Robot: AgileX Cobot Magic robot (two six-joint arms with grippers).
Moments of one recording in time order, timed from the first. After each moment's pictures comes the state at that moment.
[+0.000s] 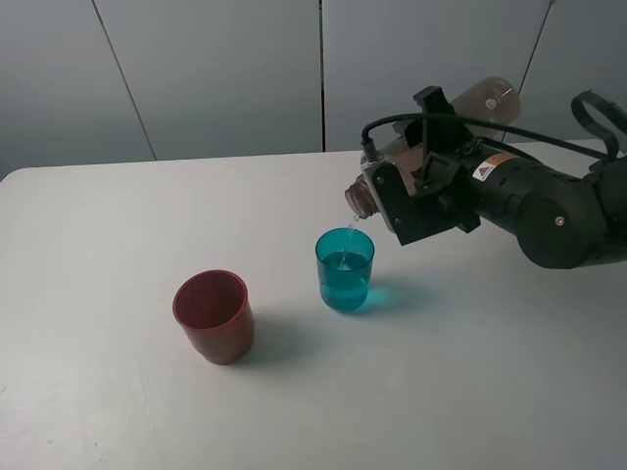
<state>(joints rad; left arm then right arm) -0.08 0.00 -0.51 0.10 1.08 -0.05 0.56 1.69 -0.55 0.35 -0.73 -2.09</state>
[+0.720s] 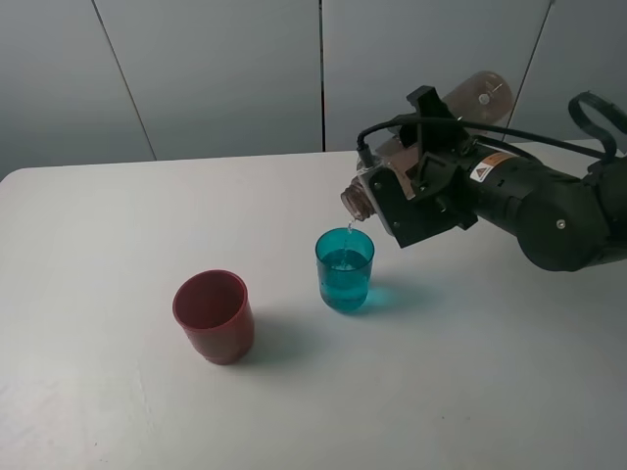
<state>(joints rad) -0.08 0.00 -0.51 0.10 1.08 -0.05 0.56 1.69 -0.55 0.29 -0.74 -2.09</state>
